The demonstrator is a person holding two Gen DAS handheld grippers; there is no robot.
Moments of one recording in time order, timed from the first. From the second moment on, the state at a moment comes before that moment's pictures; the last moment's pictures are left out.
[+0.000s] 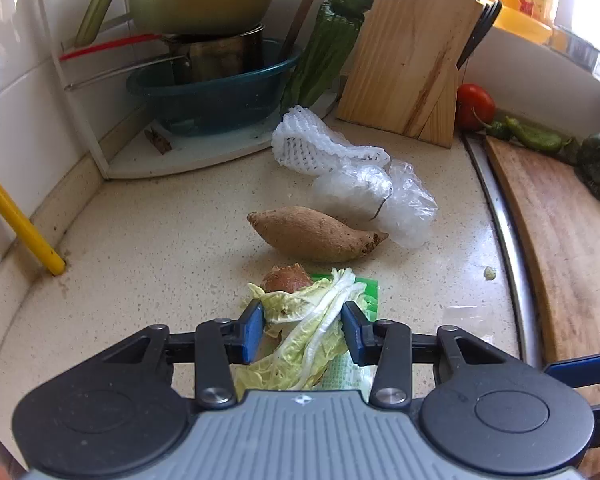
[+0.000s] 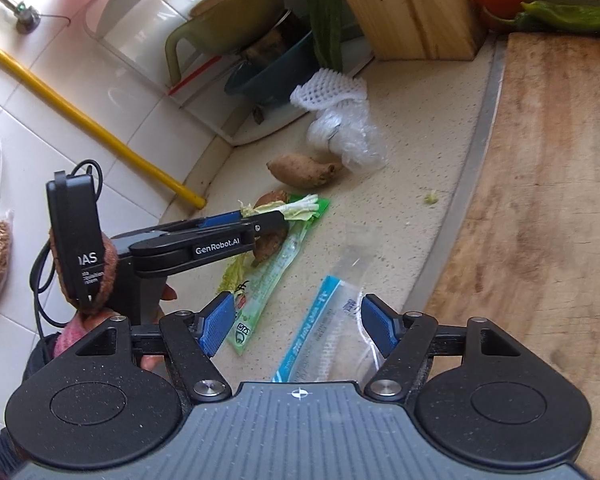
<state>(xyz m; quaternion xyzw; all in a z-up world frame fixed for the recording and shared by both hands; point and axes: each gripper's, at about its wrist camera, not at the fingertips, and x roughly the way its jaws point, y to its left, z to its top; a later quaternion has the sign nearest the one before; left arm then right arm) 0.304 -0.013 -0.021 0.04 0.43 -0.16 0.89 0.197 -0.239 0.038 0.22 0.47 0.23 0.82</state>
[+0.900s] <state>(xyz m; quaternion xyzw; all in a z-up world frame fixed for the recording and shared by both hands) 0.315 0.058 -0.012 -0.02 0.43 -0.21 0.88 0.210 -0.180 0.013 0.12 0.51 0.17 0.83</state>
